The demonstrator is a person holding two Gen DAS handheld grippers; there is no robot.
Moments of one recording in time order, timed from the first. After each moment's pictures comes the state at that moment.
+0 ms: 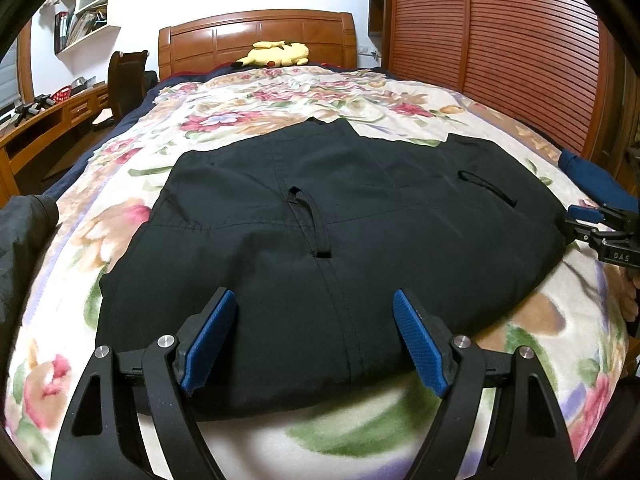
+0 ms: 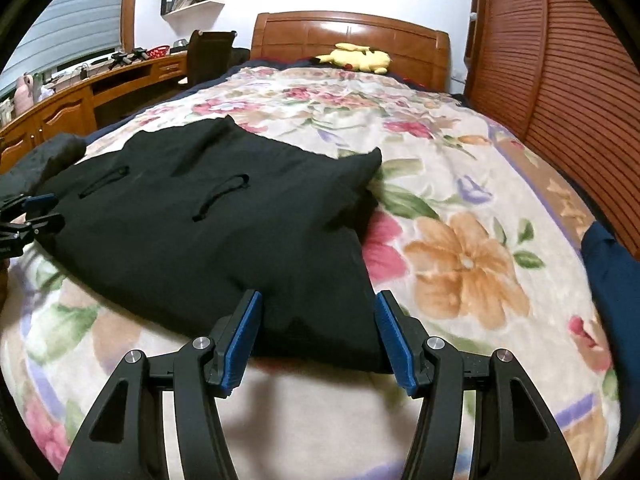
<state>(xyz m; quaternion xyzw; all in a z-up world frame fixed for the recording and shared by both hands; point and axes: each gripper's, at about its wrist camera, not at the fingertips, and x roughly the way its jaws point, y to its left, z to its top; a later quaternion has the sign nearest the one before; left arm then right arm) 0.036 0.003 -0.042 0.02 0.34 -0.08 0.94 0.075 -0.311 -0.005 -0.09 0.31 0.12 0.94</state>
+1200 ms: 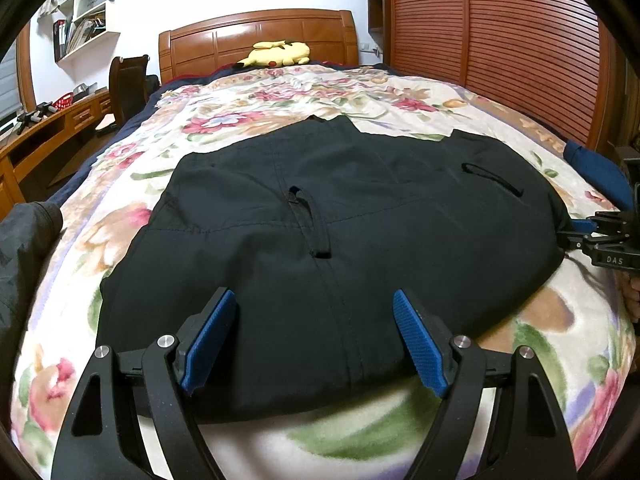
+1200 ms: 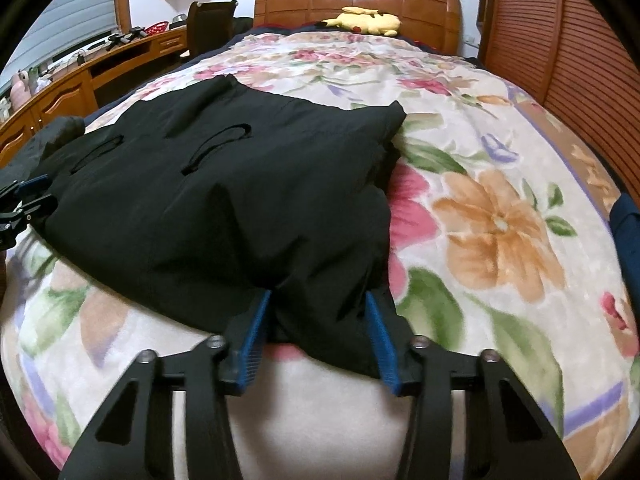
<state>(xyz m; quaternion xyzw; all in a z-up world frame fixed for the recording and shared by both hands) 0.038 -0.004 -0.046 0.04 0.34 -0.07 0.94 0.096 -0.309 -0.019 -0.08 0.37 0.13 0.91</state>
